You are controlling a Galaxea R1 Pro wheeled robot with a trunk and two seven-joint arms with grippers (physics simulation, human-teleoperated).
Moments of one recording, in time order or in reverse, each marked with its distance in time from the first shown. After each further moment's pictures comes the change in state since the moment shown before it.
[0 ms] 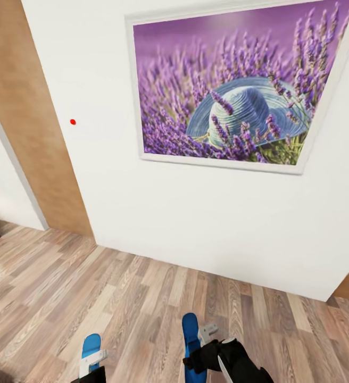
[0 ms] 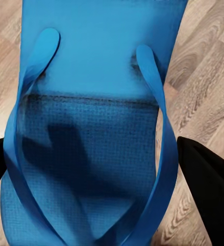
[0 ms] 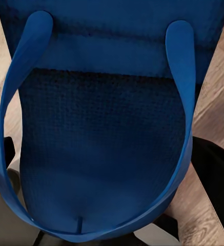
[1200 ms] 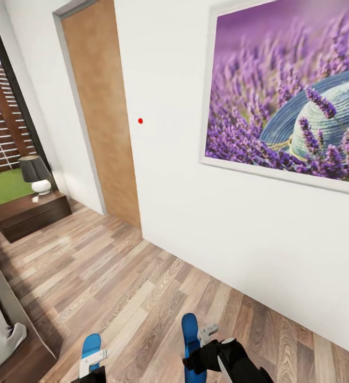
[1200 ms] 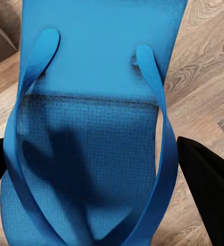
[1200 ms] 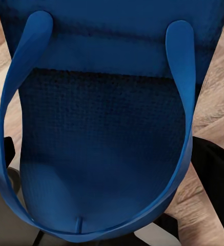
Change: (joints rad) left arm 0.000 -0.001 -0.001 0.000 -0.001 -0.002 0.002; right arm 0.000 0.000 0.005 0.001 -0.001 0.000 0.000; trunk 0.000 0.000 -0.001
